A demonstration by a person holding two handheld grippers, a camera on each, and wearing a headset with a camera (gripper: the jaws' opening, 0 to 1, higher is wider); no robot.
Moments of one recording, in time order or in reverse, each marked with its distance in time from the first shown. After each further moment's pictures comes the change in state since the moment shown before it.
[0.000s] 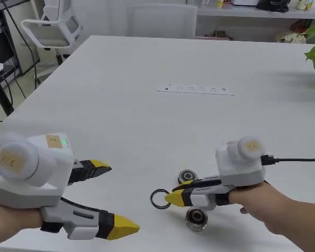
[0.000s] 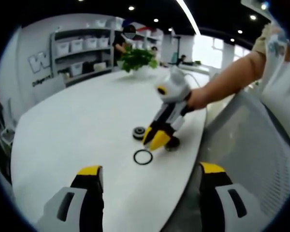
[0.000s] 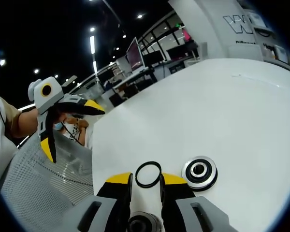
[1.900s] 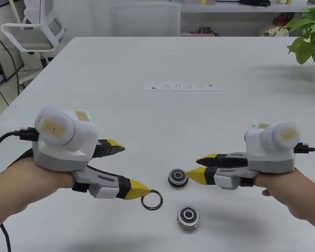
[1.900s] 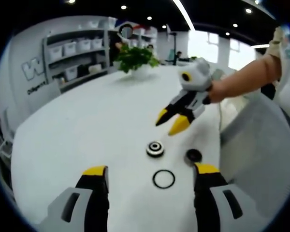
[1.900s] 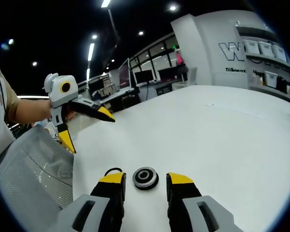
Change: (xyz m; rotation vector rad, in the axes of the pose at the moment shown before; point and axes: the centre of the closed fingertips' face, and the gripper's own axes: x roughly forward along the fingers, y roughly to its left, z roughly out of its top) left arm 0.059 0.042 0.033 0.068 0.018 -0.012; right arm -0.065 -0.053 0.027 -0.131 -0.155 -0.177
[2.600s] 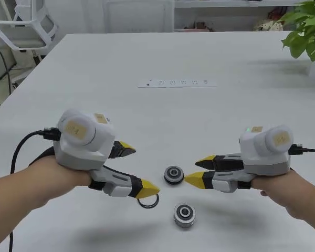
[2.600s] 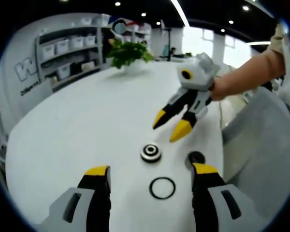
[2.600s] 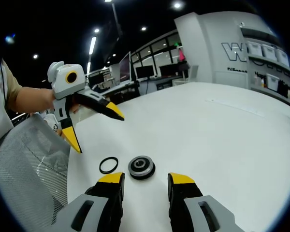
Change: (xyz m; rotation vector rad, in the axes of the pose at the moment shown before) left arm 0.037 -0.007 -0.001 0.023 0.032 -0.055; right arm 0.001 -0.006 -0.020 -0.042 0.044 -0.012
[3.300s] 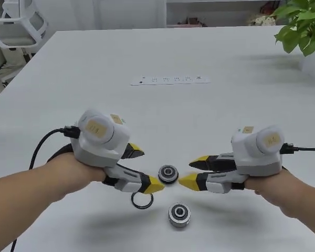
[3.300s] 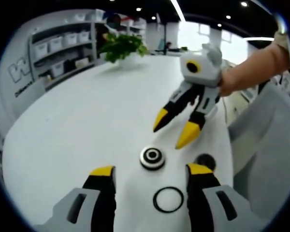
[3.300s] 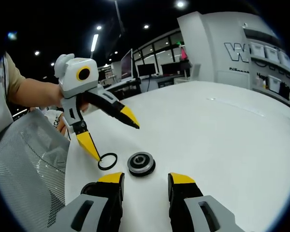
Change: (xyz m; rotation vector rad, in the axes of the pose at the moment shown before) left arm 0.038 0.005 -0.002 0.028 0.050 -0.035; right arm 0.004 -0.001 -0.006 -0.018 0.018 0.008
